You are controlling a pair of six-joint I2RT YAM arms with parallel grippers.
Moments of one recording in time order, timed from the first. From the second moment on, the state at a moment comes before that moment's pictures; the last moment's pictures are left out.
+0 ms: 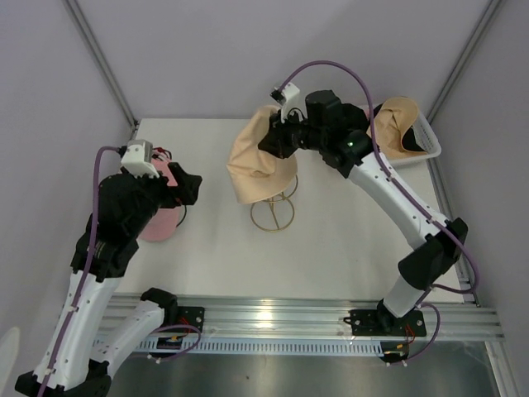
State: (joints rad) left arm -0.30 0.74 1.10 -0.61 -0.02 -0.31; right arm 0.64 1.66 1.81 -0.47 -0.42 0.07
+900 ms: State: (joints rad) left arm -0.30 0.78 0.99 -0.47 0.04 -0.44; right arm 0.66 1.72 1.87 -0.63 -0.23 0.08
